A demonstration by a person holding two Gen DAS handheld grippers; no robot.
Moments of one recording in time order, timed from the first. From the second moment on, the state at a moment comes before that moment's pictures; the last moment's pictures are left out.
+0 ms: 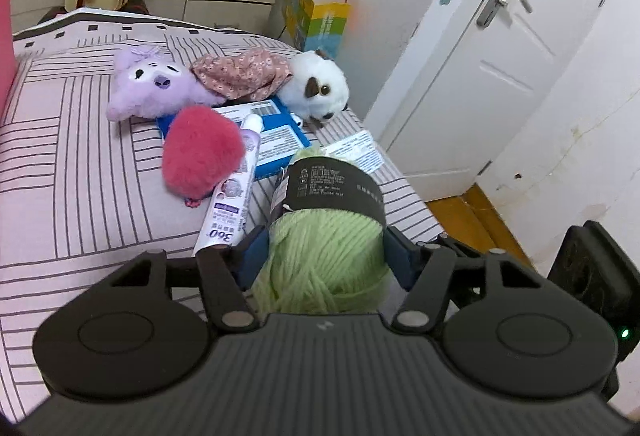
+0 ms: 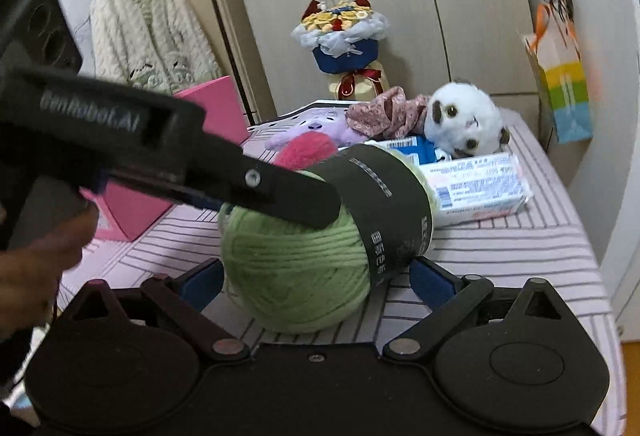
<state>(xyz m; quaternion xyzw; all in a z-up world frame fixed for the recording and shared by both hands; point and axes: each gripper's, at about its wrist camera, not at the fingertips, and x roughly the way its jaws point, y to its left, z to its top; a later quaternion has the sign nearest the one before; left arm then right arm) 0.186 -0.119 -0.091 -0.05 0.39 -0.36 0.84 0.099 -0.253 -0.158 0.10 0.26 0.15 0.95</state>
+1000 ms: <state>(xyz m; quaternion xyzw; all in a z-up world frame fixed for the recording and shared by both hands) 0.123 -0.074 -0.034 -0.06 0.44 -0.34 0.83 0.071 -0.197 -0.087 0.03 0.30 0.18 0.94</state>
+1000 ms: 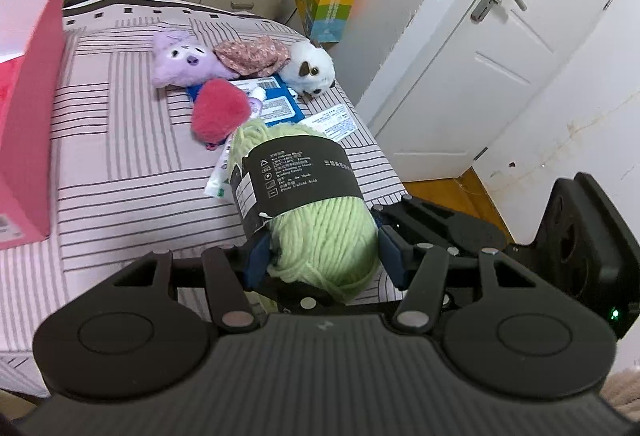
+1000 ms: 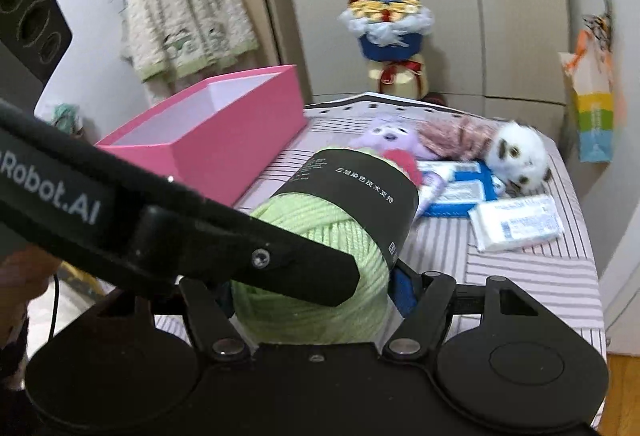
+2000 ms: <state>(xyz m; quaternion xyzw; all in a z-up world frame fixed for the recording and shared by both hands) 0.172 0.098 0.048 -0.11 0.33 -0.24 0.90 0.177 -0.046 0.000 0.01 0.27 0.33 0.90</state>
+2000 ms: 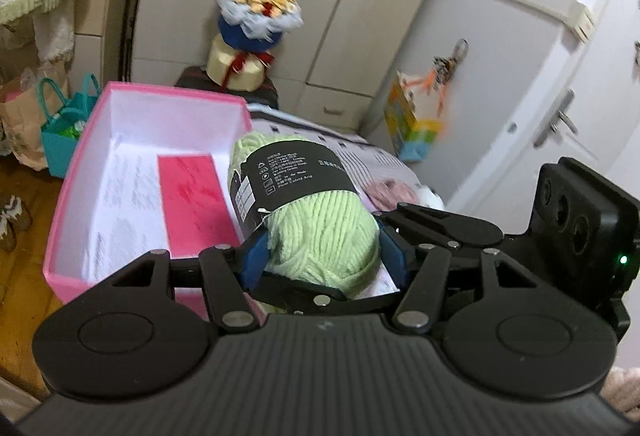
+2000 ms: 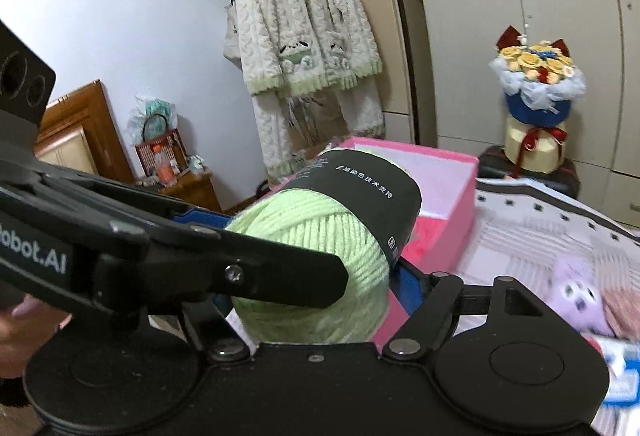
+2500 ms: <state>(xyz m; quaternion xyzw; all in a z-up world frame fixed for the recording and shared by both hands) 0.308 0.129 -0.001 -0.14 0.37 -0.21 0.89 0.308 -0.012 -0.039 -0.03 0.32 0.30 0.90</state>
